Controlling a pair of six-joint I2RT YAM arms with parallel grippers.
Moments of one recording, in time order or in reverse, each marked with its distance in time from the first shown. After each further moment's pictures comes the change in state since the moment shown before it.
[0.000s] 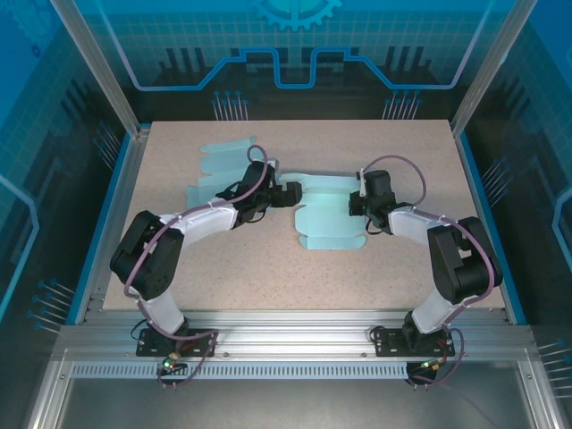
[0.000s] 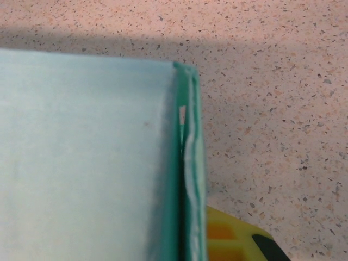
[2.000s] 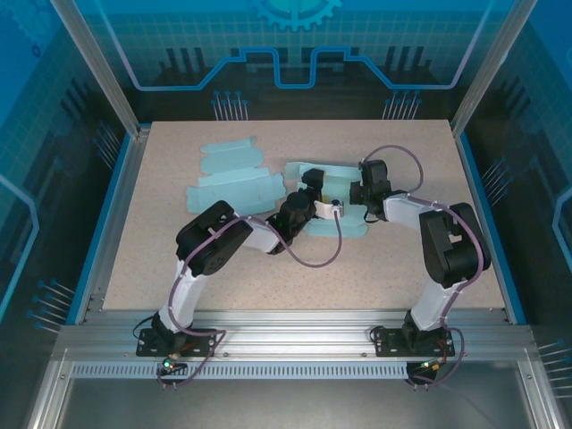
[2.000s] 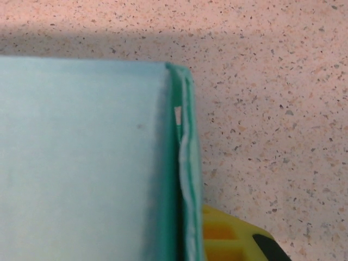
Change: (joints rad) left arm -0.237 0.420 0.010 0.951 -0.245 1.783; right arm -0.016 0.127 0.146 -0.041 0.110 0.036
